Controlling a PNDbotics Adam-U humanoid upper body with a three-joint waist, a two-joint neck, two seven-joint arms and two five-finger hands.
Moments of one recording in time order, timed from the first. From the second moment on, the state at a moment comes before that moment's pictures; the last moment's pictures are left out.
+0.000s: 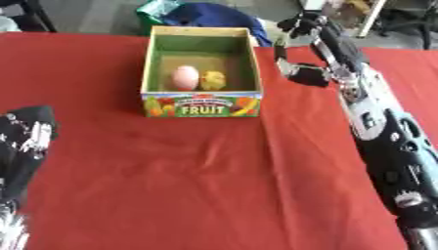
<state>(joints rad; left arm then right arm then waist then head) -0.29 0.26 -0.12 -1.73 0.02 0.01 0.27 -0.66 -0.31 -0.05 -1.34 0.91 -0.43 -0.12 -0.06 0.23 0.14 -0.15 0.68</state>
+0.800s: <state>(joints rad) -0.26 0.26 -0.12 -1.72 0.02 0.00 0.28 -0.32 -0.23 0.00 -1.60 0.65 -0.30 -0.10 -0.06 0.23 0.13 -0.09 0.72</state>
